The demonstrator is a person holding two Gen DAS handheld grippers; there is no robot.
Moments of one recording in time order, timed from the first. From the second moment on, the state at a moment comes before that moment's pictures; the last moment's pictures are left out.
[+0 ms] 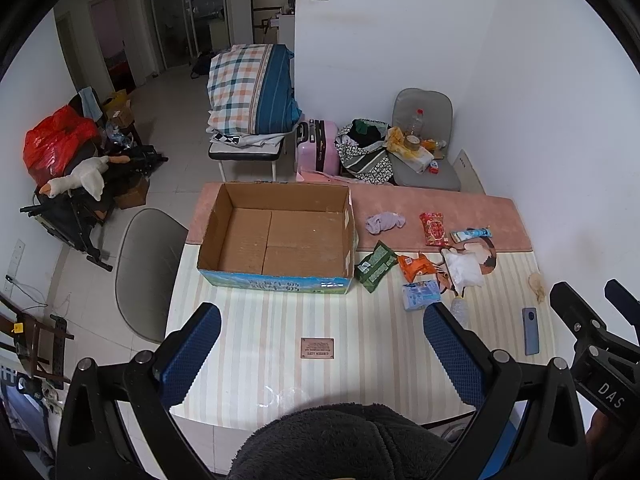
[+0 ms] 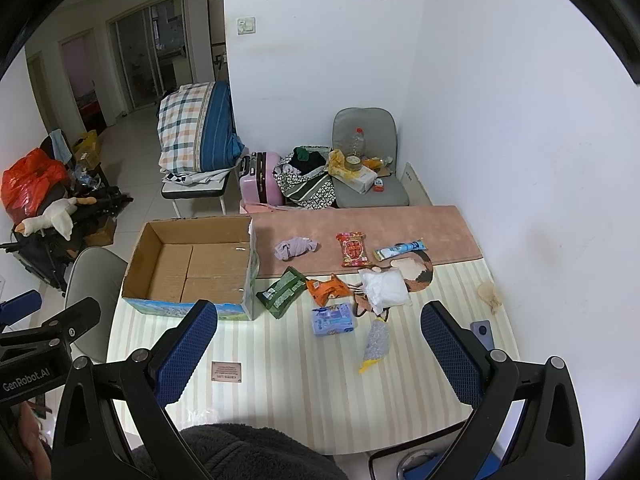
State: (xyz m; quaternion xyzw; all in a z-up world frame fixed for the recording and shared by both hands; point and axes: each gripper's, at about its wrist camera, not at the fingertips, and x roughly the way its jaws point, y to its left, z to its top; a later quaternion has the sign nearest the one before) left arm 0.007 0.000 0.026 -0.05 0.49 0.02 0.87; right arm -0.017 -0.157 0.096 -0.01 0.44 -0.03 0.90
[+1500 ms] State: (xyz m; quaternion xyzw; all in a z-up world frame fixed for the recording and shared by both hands) left arm 0.321 -0.203 -0.424 0.27 0.77 -0.13 0.56; right arm 0.310 -0.394 -0.370 0.02 0.78 -0.02 0.63
